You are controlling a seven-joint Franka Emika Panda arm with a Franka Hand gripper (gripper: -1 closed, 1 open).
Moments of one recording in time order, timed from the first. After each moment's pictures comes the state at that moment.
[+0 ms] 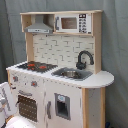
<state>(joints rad) -0.29 -1.51 1.60 -2.67 -0.24 2.81 0.65</state>
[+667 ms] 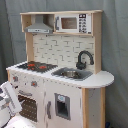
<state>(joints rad) -0.35 -1.51 1.57 -2.68 -0.41 2.89 0.54</state>
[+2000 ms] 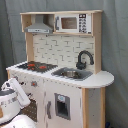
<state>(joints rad) -0.54 -1.51 1.49 -2.67 -0.46 3.16 0.32</state>
